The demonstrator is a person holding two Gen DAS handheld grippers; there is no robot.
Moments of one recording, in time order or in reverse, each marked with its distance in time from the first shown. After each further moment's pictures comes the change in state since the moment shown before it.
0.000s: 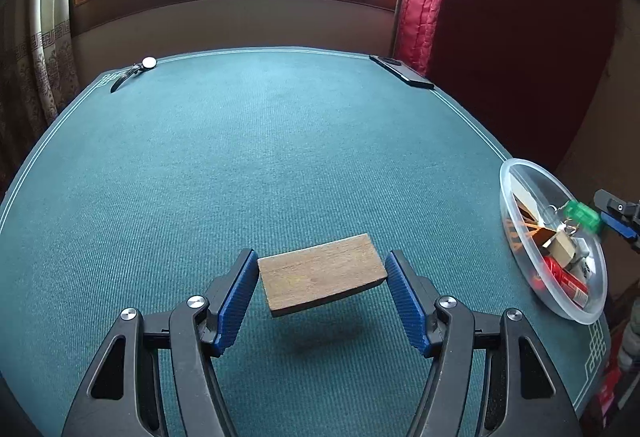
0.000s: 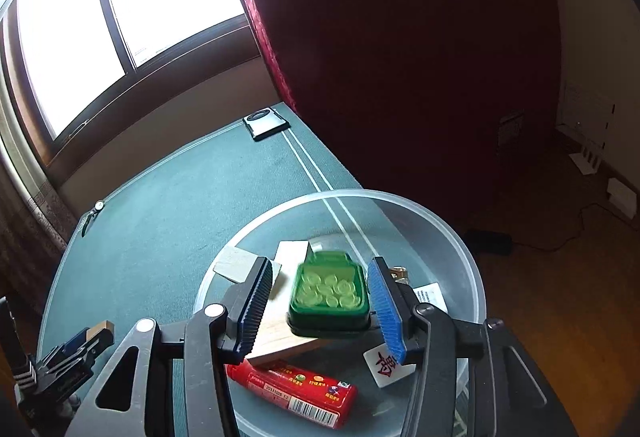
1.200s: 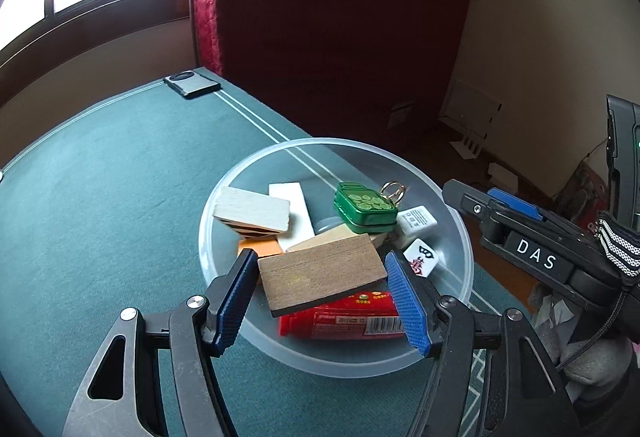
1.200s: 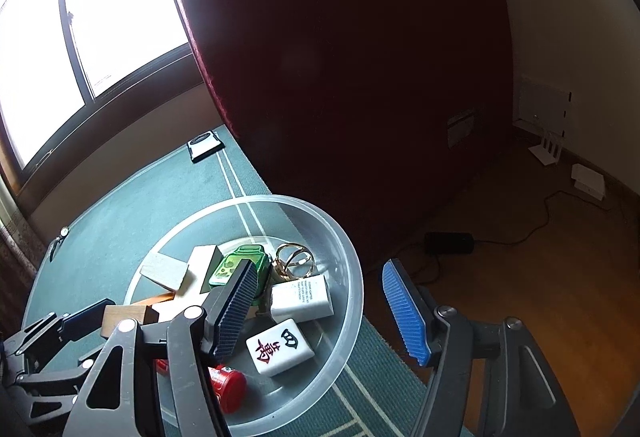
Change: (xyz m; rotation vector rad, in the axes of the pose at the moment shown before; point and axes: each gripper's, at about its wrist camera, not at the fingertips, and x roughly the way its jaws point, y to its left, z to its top) left arm 0.005 -0.204 0.011 0.367 0.050 -0.345; right arm -0.027 -0.069 -0.020 0.077 -0.088 -0.131
